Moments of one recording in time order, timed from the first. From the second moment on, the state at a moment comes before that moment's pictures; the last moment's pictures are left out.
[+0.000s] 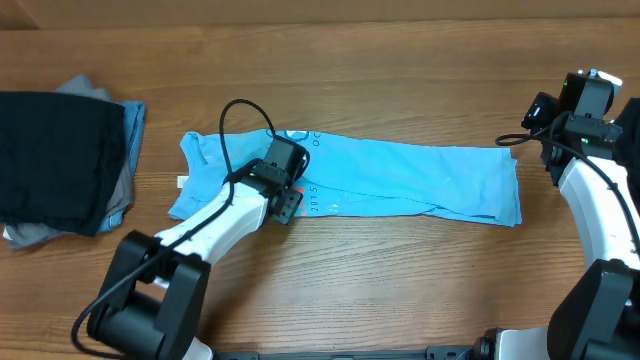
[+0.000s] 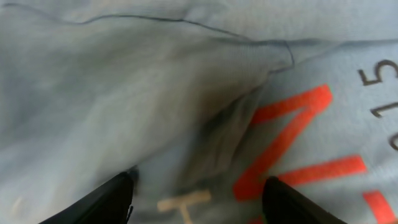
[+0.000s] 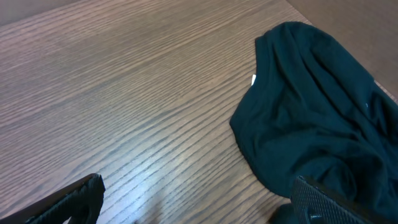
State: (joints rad) left arm -0.45 1.73 0.95 -0.49 -0.23 0.04; right arm -0.24 1.60 1.13 -0.32 0.38 0.20
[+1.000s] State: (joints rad) left arm -0.46 1.73 0.98 -0.48 -0.32 0.06; right arm -0.24 1.60 1.13 -0.32 0.38 0.20
